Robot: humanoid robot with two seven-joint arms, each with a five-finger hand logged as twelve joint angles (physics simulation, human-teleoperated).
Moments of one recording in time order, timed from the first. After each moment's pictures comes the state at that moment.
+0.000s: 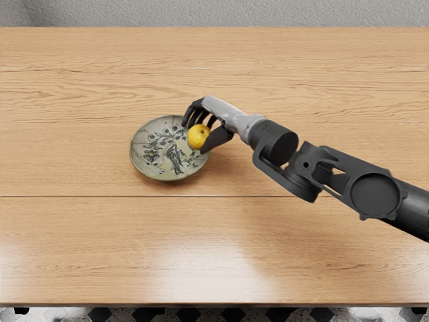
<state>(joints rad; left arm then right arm) 0.05 0.00 -0.08 -0.17 0.00 0.11 -0.02 0.92 -0.22 0.44 1.34 -1.24 -0.12 -0.34</state>
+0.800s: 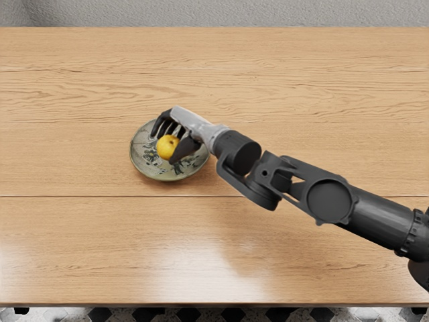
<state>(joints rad) 0.05 0.00 -0.08 -0.17 0.00 0.11 -0.02 0.93 -0.02 0.43 1.20 -1.25 -0.15 -0.34</state>
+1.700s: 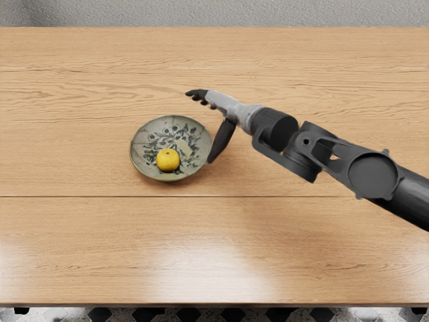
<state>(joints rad) 0.03 0.00 -0.08 -0.17 0.00 0.10 -0.02 0.98 -0.21 0.50 1.27 -1.10 0.00 -0.41</state>
